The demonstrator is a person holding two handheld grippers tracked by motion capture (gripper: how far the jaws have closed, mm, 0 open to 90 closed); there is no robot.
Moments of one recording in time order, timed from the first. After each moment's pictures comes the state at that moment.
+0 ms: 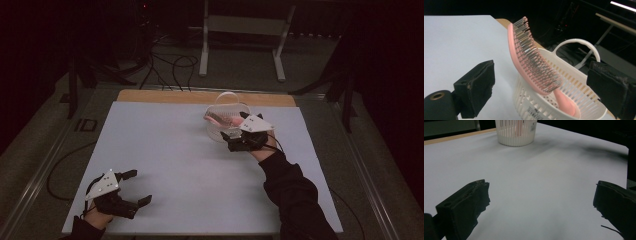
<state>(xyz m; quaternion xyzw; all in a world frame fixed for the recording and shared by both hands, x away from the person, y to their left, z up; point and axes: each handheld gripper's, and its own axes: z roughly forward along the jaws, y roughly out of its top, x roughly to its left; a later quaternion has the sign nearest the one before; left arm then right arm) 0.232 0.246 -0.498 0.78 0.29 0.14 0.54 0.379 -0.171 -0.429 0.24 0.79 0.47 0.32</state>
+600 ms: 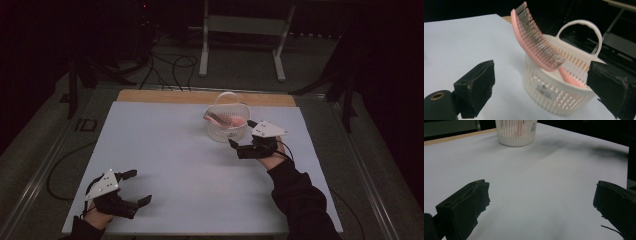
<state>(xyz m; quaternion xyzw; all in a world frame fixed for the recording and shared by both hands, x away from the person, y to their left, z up) 0.232 0.246 -0.497 0.78 0.29 0.14 0.54 0.361 -0.197 -0.435 0.27 0.78 0.49 0.27</state>
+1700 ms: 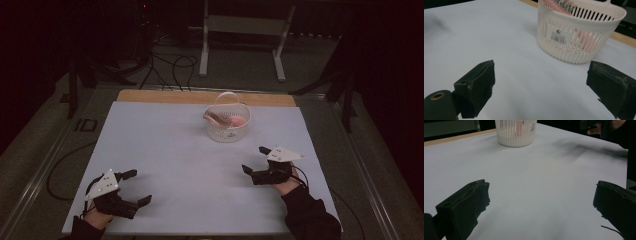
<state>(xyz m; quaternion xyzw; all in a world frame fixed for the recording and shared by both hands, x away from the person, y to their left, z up) 0.232 0.246 -0.497 0.78 0.29 0.14 0.54 0.308 -0.240 -0.476 0.31 0.79 0.48 0.21</state>
